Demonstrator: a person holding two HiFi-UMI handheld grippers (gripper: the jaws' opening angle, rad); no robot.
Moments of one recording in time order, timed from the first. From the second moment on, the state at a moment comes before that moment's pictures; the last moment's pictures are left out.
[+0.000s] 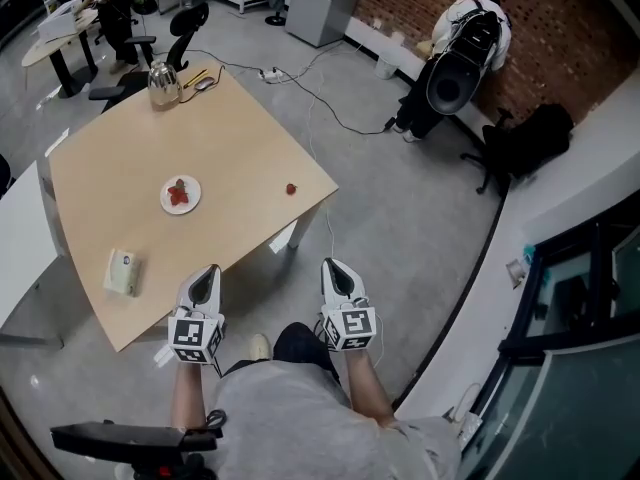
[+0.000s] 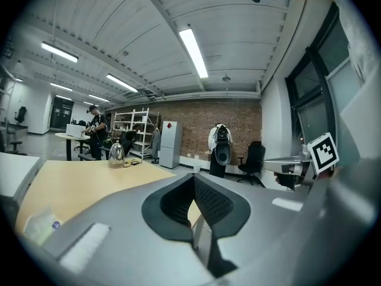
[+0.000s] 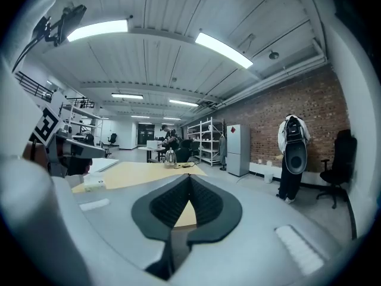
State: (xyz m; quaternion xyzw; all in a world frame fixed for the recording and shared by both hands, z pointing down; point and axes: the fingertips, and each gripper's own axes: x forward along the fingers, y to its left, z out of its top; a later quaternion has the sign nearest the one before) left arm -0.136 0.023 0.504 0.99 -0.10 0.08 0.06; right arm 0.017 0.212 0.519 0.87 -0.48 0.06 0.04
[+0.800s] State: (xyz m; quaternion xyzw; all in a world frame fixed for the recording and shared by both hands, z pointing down) left arm -0.026 -0.040 0.536 0.98 -0.12 0.11 0.08; right arm 0.137 0.137 0.553 0.86 -0.50 0.08 0.08
